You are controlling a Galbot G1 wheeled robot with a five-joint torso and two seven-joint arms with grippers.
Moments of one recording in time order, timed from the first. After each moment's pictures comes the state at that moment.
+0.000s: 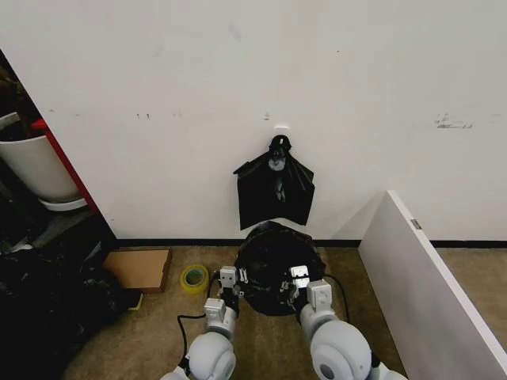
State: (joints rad) left arm 1.25 -1.27 0.06 -1.71 -0.30 -0.16 -0.36; right arm -1.23 1.17 -0.06 2.09 0.60 -0.64 0.64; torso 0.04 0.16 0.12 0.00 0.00
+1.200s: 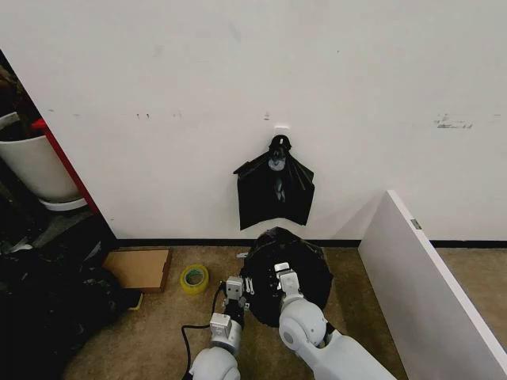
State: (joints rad) left arm 1.32 -1.28 0.06 -1.73 -0.25 -0.20 -0.35; right arm -1.04 1.26 -0.17 1.75 0.56 -0.67 0.69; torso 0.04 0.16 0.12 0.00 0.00
